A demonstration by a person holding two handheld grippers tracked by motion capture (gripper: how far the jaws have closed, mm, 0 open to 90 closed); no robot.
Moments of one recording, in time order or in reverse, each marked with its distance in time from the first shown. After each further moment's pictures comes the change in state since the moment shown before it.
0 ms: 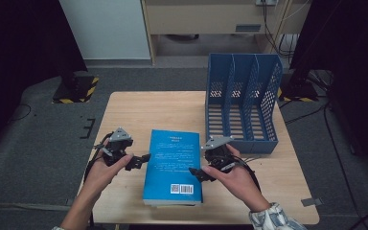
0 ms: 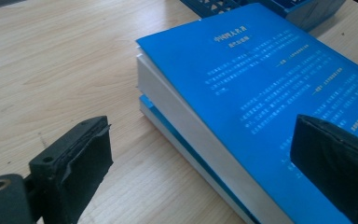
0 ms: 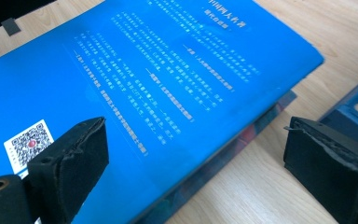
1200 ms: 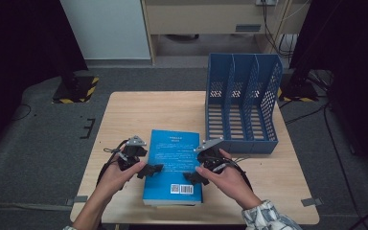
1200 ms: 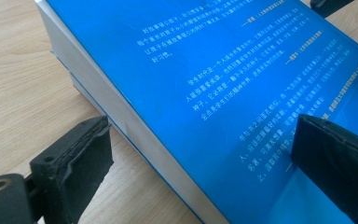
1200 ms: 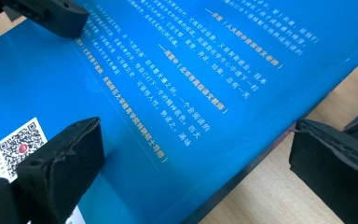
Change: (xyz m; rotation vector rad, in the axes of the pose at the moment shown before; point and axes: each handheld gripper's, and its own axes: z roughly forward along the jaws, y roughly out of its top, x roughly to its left) left arm -0.019 -0.010 0.036 0.113 -0.126 -0.045; right arm 0.005 -0.005 0.031 0.094 0.067 0.068
